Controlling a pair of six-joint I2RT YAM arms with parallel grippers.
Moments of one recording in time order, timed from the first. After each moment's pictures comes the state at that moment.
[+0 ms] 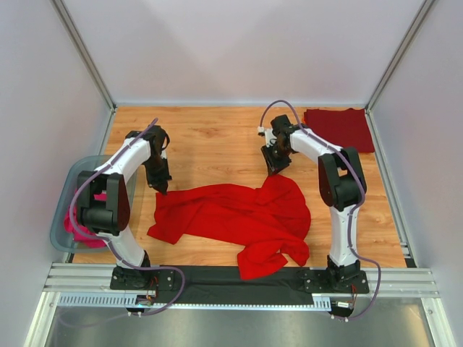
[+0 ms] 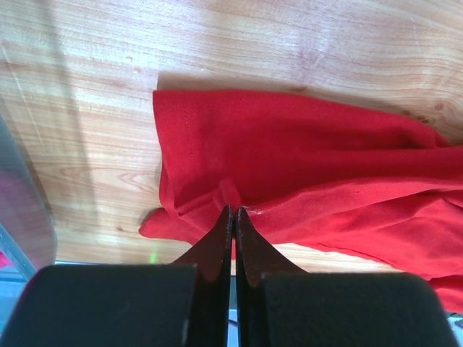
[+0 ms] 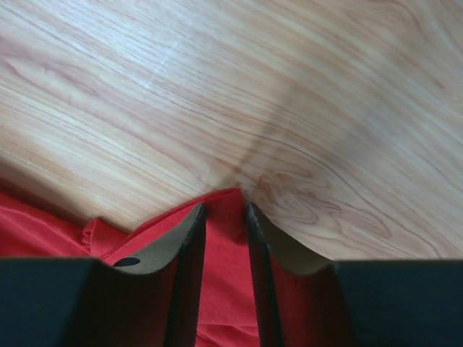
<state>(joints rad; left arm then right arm) -0.12 1.73 1.29 -1.07 0.02 -0.36 0.33 2.14 1.63 -0.77 -0.22 -0.09</state>
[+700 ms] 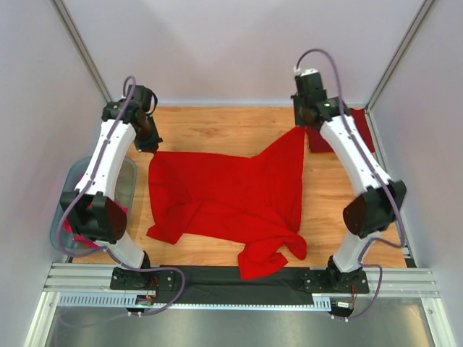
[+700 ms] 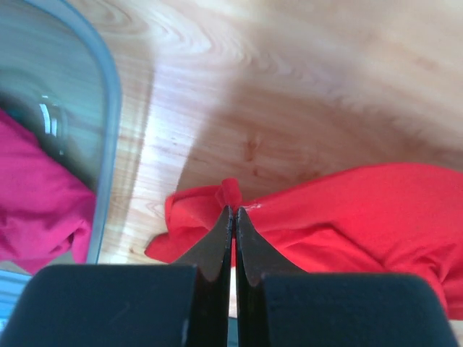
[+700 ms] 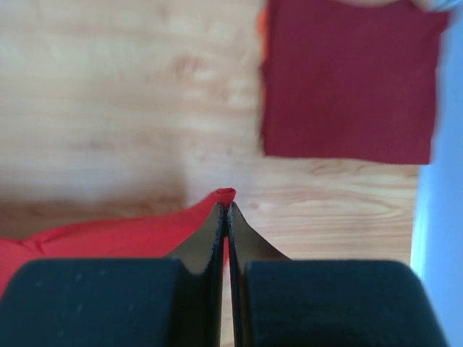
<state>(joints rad) -0.12 1.67 1.71 -1.20 -0.12 -0.45 0.32 1.83 1.84 -0.86 0.30 0.07</state>
